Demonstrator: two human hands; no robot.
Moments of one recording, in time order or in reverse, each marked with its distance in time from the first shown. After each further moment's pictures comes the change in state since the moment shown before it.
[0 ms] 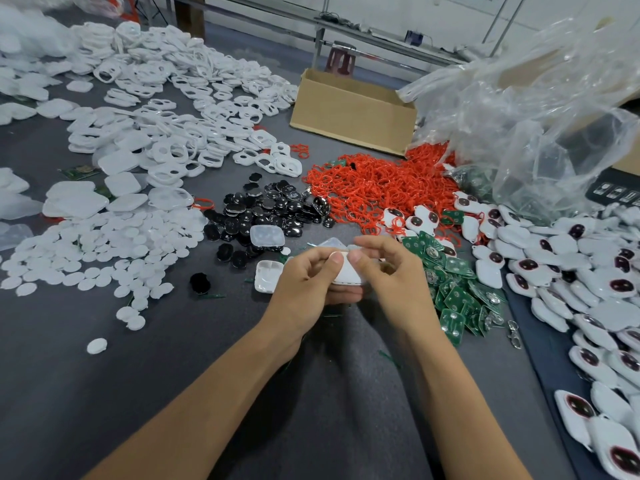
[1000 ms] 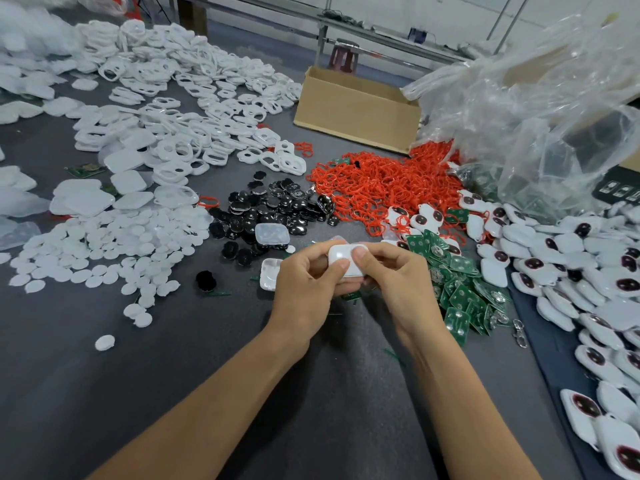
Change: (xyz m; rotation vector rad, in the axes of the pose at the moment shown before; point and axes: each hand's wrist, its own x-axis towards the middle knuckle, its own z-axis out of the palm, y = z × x) left_hand 0.001 -0.005 0.001 -0.049 0.097 0.102; right_hand -0.002 0.001 0.005 0.254 0.002 0.127
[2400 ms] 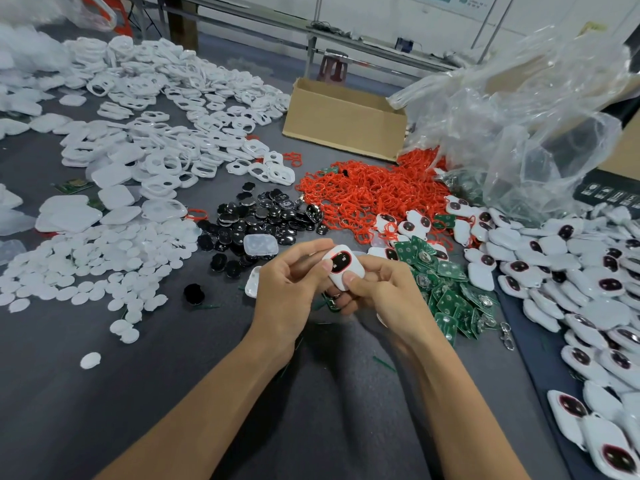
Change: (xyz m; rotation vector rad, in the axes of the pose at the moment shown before) left_hand 0.003 0.002 -0.006 -0.009 -0.005 0.080; right_hand -0.004 -0.011 -0.003 0.083 -0.221 0.098
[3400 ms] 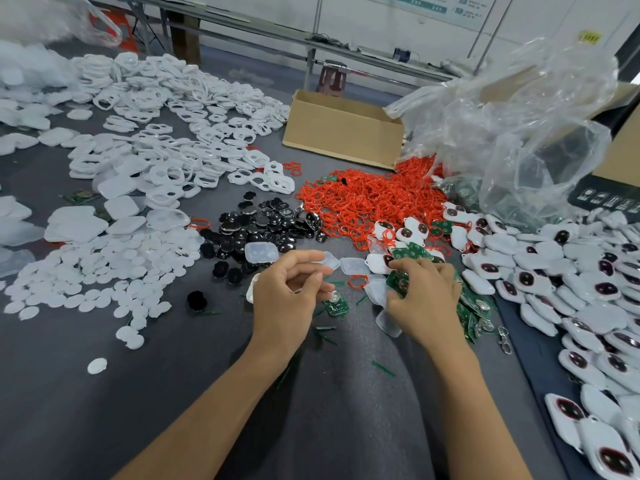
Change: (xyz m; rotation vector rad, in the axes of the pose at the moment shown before) left_hand -0.002 -0.002 -0.003 0.295 0.086 0.162; right_hand 0.001 0.009 -0.047 -1.284 0.444 -0.040
